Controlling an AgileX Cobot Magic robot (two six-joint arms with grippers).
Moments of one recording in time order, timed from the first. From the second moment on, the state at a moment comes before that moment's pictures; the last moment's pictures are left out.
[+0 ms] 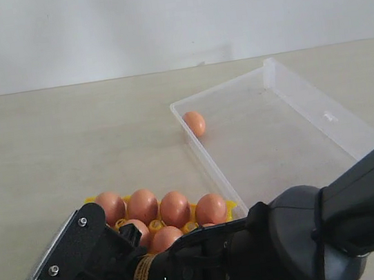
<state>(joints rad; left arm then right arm) -0.02 0.00 0.00 0.00 0.34 -0.04 0.99 1.95 -0.84 -0.37 -0.61 0.36</state>
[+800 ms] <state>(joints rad) -0.02 0.00 0.00 0.00 0.34 -0.04 0.99 1.95 -0.84 -0.31 -0.60 0.33</state>
